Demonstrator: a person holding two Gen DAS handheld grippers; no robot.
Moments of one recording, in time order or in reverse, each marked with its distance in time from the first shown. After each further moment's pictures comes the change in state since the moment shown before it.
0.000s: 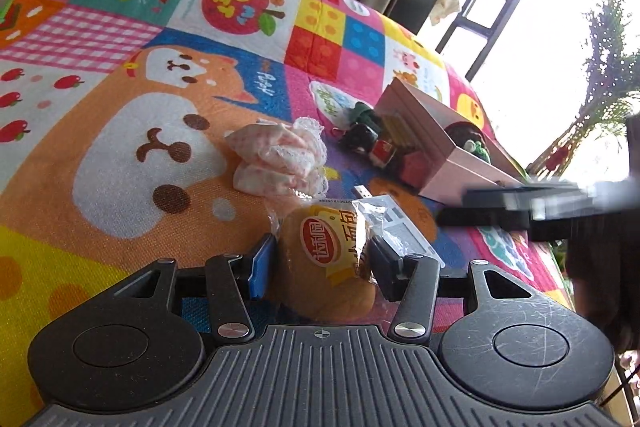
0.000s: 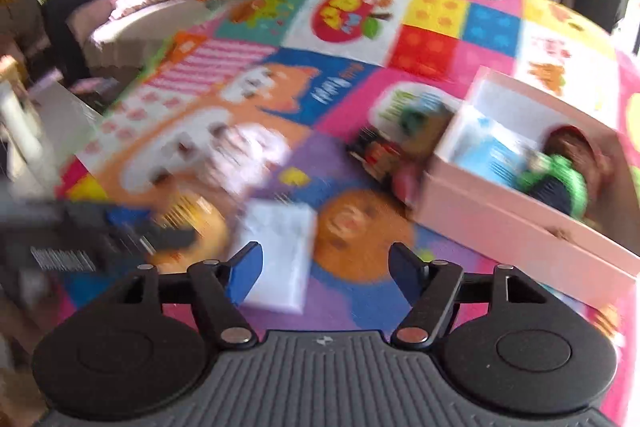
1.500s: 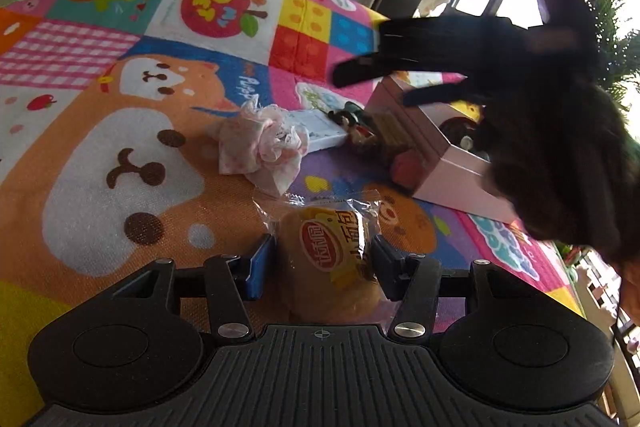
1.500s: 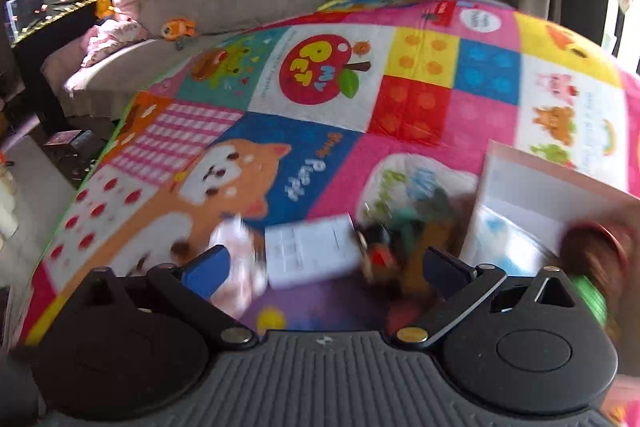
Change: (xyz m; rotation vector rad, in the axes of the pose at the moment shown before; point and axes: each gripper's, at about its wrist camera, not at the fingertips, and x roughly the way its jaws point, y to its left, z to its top) left arm 0.020 -0.004 0.013 0.048 0.014 -0.020; right arm 0.073 -0.014 0.097 0.066 -0.036 -0.116
